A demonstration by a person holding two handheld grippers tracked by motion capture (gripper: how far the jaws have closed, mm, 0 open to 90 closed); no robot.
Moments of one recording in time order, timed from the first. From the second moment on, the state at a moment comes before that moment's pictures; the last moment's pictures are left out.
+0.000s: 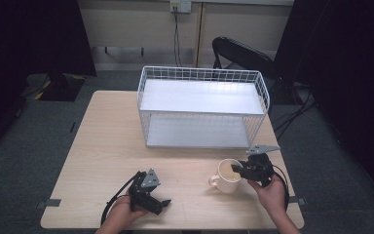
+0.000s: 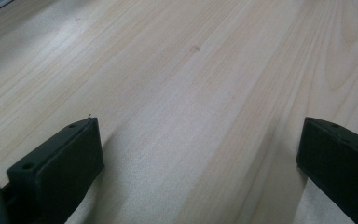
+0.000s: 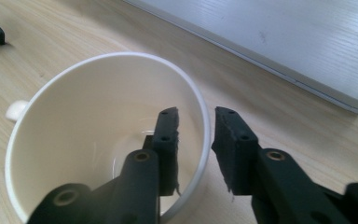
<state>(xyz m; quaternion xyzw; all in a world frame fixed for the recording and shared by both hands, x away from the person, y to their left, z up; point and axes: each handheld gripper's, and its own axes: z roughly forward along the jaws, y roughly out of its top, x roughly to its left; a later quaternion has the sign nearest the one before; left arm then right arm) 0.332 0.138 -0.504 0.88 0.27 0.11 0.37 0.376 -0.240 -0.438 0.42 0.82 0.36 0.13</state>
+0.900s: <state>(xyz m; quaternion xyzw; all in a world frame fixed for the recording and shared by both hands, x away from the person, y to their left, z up) 0.332 0.138 -0.504 0.88 0.27 0.11 0.37 0.378 -0.224 -0.433 0.41 0.84 0.33 0.16</state>
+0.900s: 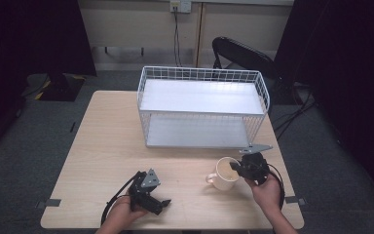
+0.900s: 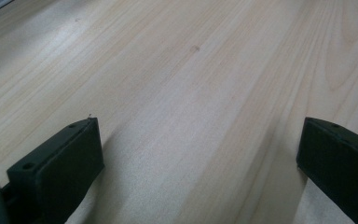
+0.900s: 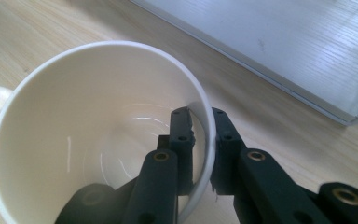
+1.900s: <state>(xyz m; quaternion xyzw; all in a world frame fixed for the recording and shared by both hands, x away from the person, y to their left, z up) 0.332 0.138 -0.504 0.88 0.27 0.11 0.37 0.407 -0.217 -0.415 0.44 0.80 0.34 0.21</state>
